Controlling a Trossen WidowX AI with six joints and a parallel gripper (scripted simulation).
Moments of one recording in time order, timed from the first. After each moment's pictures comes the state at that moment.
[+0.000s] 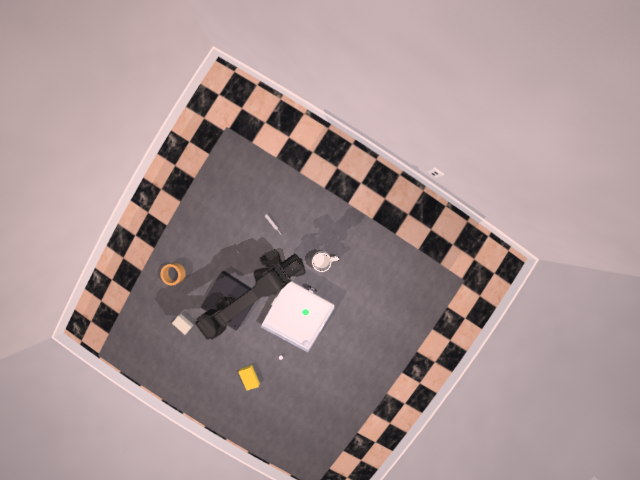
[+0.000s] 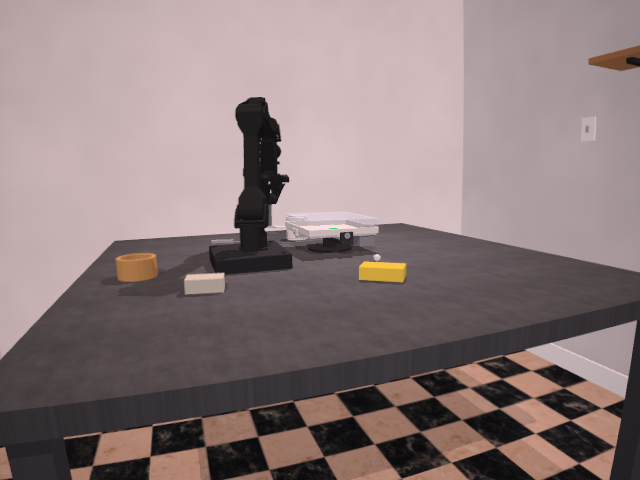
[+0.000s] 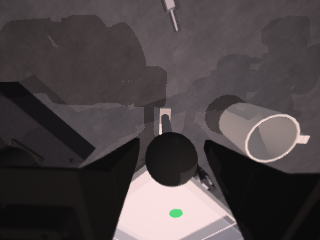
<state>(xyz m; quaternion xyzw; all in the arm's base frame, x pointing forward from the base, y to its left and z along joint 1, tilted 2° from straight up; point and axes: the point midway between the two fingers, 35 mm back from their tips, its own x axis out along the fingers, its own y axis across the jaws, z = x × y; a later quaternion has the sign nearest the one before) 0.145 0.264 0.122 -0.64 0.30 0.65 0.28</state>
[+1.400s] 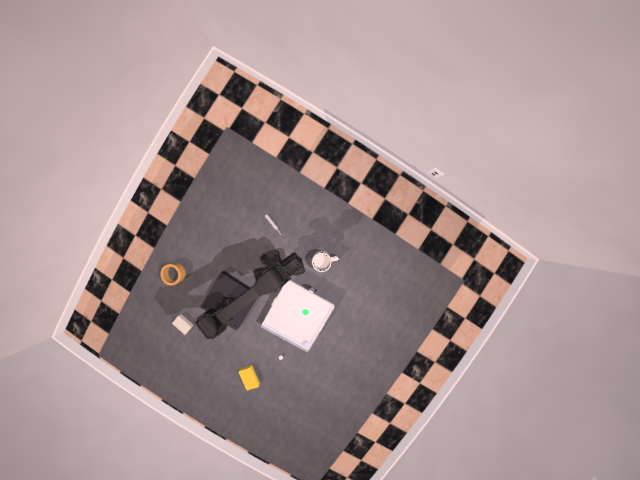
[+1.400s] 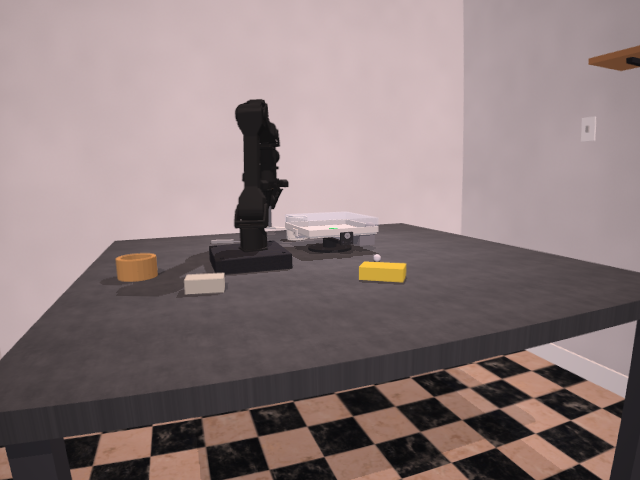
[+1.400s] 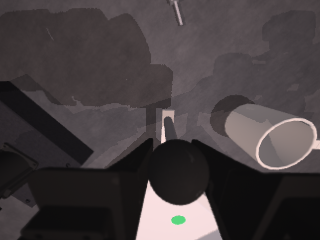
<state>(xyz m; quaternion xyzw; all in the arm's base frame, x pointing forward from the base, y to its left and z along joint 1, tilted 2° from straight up) 0.142 0.263 0.106 -0.65 0.31 0.64 0.28</state>
